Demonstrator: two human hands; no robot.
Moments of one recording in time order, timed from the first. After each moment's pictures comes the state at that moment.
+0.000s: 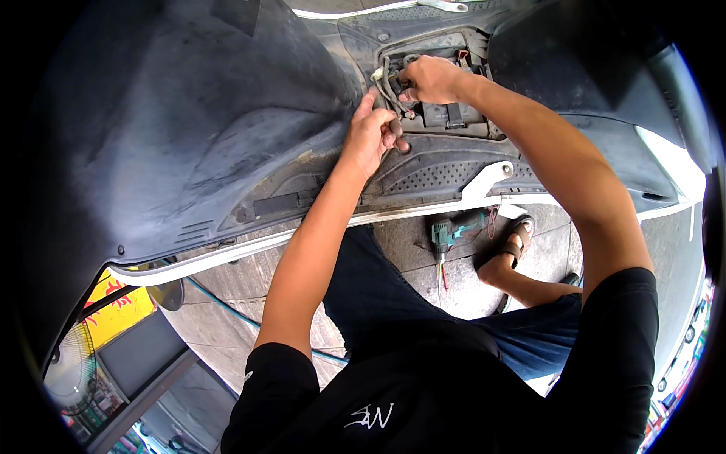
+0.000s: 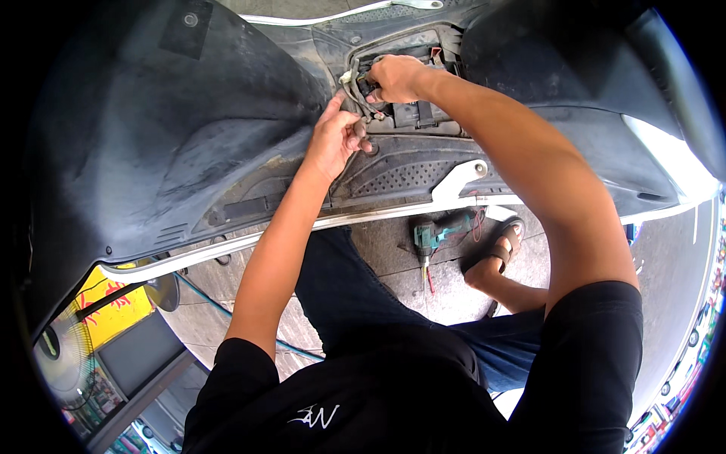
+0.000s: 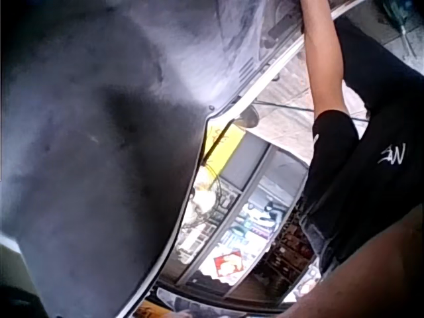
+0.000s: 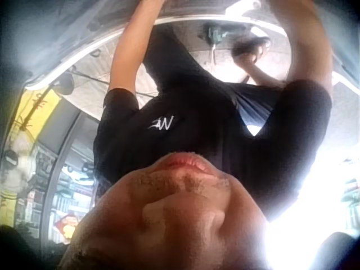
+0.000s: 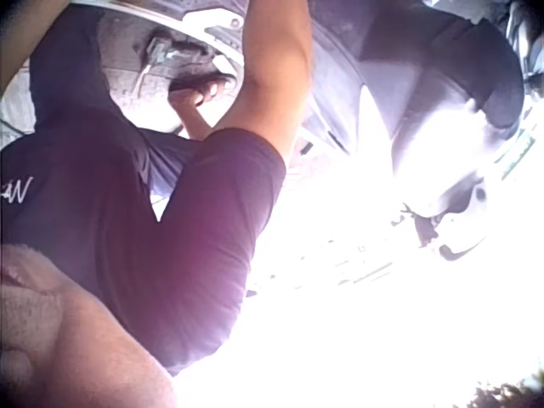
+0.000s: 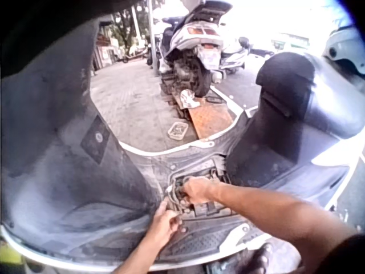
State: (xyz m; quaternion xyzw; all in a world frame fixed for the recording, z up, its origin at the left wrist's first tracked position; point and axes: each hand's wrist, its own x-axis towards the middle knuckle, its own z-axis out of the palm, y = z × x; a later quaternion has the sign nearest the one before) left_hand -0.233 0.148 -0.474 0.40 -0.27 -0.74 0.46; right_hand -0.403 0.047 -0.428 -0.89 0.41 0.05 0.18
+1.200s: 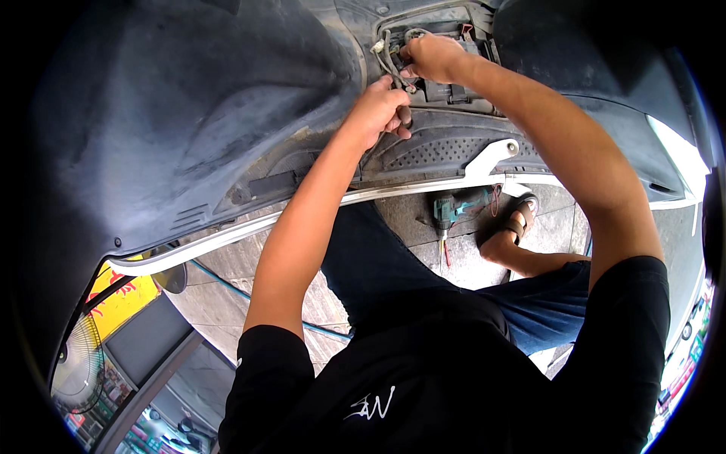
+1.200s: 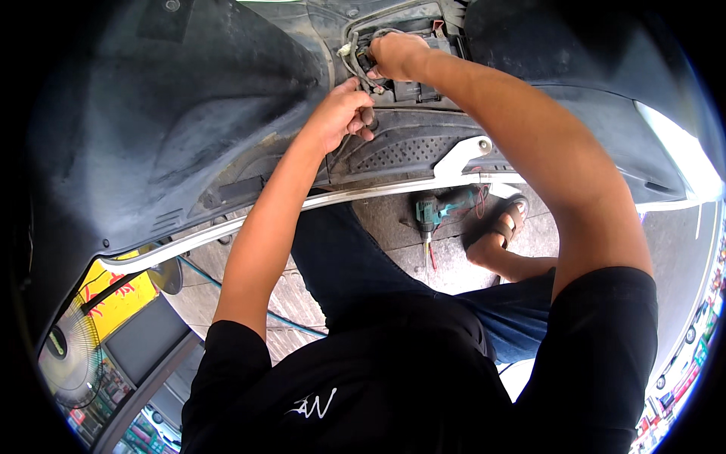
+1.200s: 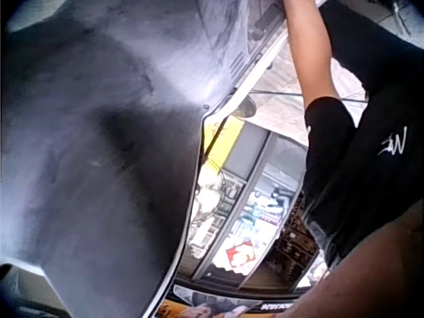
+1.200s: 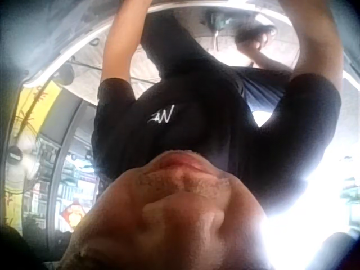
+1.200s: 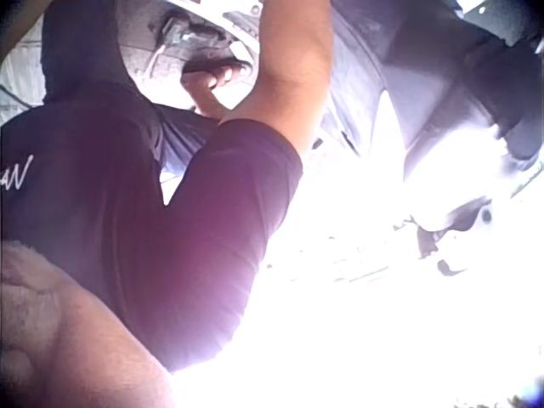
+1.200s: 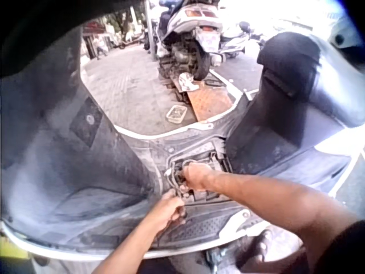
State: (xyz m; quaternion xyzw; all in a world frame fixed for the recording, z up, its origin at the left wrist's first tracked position) left_hand -0.237 0.141 -0.459 0.50 -0.35 -0.74 0.28; right_hand -0.391 0.054 -0.432 -0.85 0.49 0.10 0.18
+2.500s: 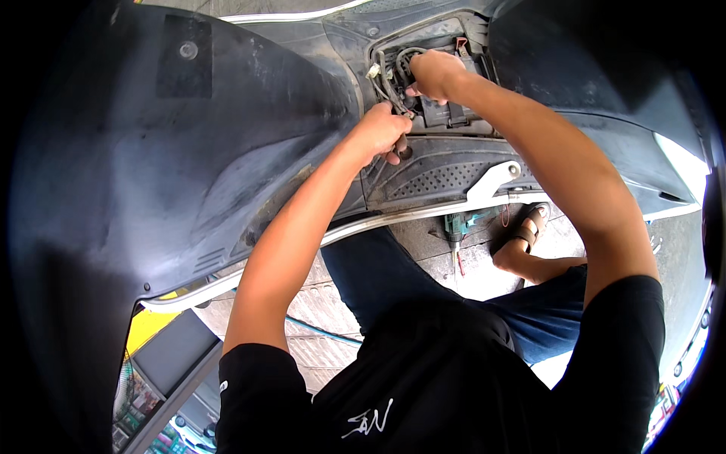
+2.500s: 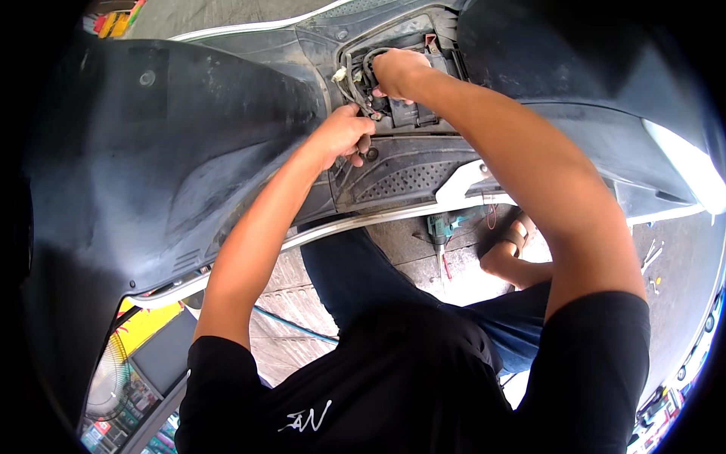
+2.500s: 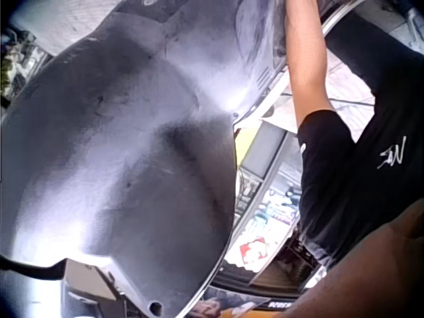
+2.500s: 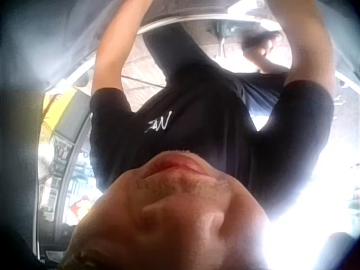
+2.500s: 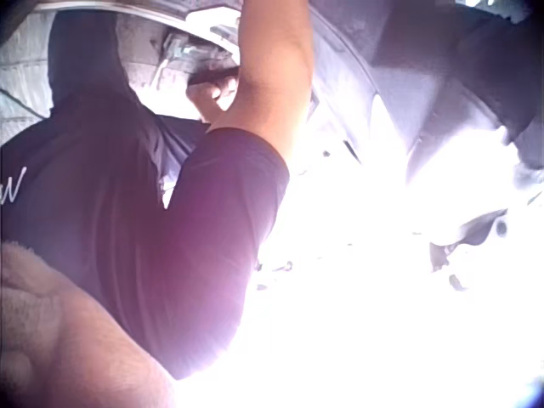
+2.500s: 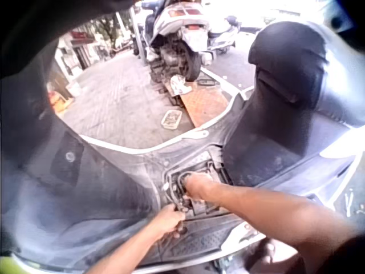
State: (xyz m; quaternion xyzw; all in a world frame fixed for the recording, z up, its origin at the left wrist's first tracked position) left_hand -0.250 0.117 -0.445 0.60 -0.42 -0.67 0.08; right_hand -0.401 0.044 -0.434 -0.76 0.57 0.17 0.28
